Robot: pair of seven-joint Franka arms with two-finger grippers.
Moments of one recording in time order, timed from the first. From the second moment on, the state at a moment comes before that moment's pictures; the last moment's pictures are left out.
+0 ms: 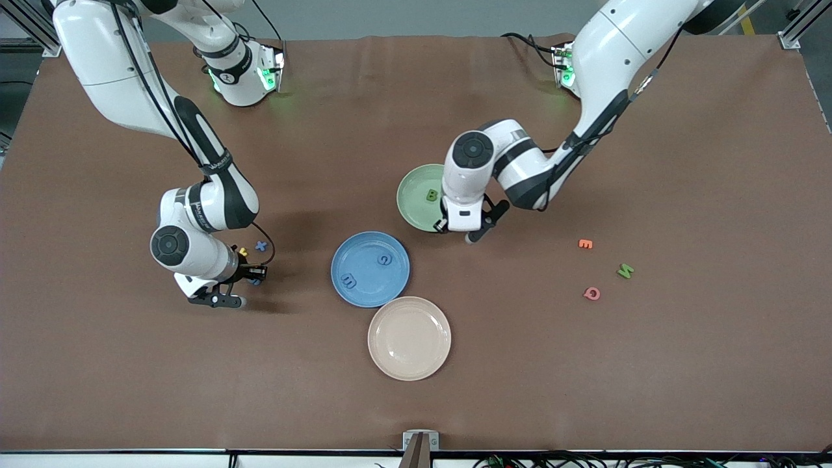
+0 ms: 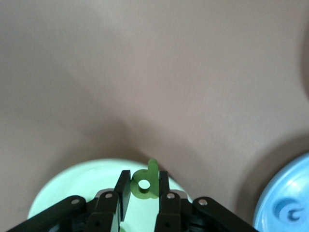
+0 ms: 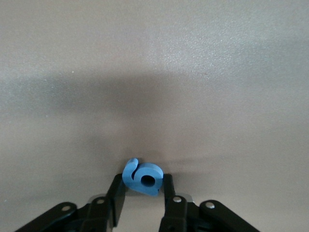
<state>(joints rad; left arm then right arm) -0.21 0.64 -0.61 -1.83 0.44 2.36 -1.85 0.08 0.60 0.07 -1.90 -0.02 2.41 0.26</state>
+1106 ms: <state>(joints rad) -0.32 0.67 -0.61 -1.83 0.52 2.35 -2.09 0.14 0.58 0.08 -1.83 -0.02 2.31 0.39</state>
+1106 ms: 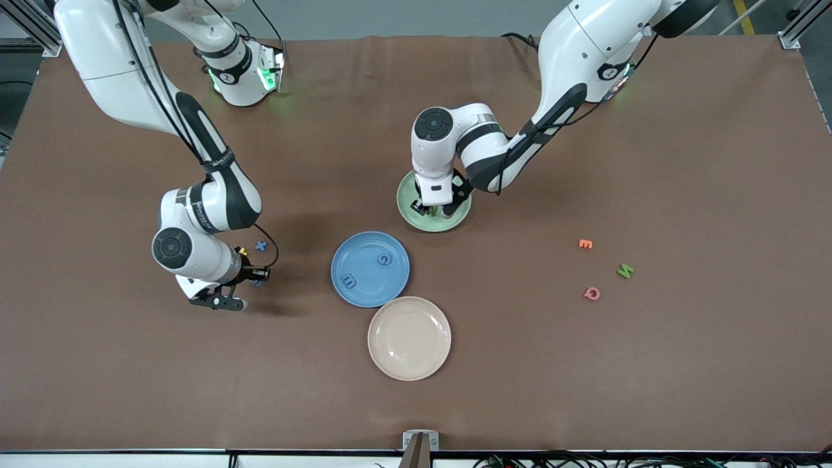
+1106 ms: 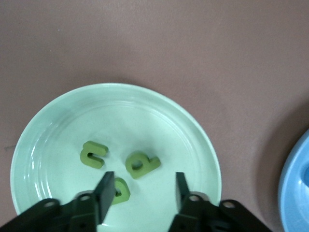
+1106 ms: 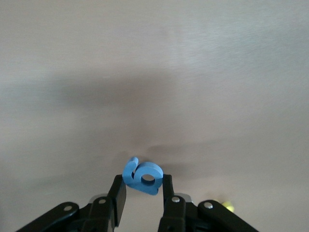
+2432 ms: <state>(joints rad) 0.29 0.61 -0.60 -1.77 0.54 2.22 -1.52 0.47 0.59 0.08 -1.73 0.09 2.29 0.89</state>
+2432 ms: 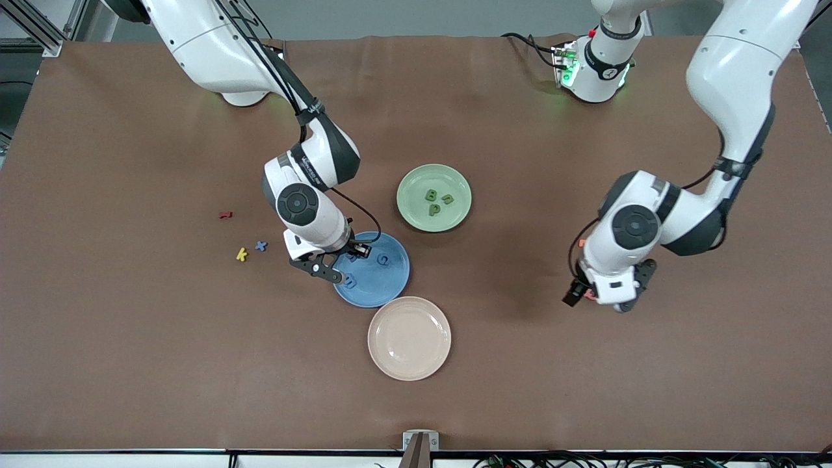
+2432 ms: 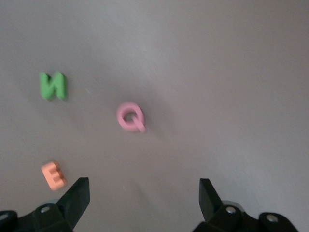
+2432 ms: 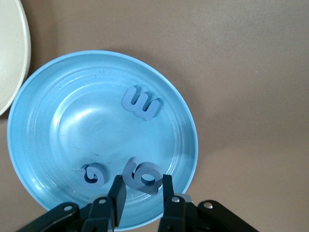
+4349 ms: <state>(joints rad) 0.58 0.63 -0.60 -2.00 0.57 2.45 -1.44 0.24 0.45 0.05 -2.10 0.05 2.43 0.40</state>
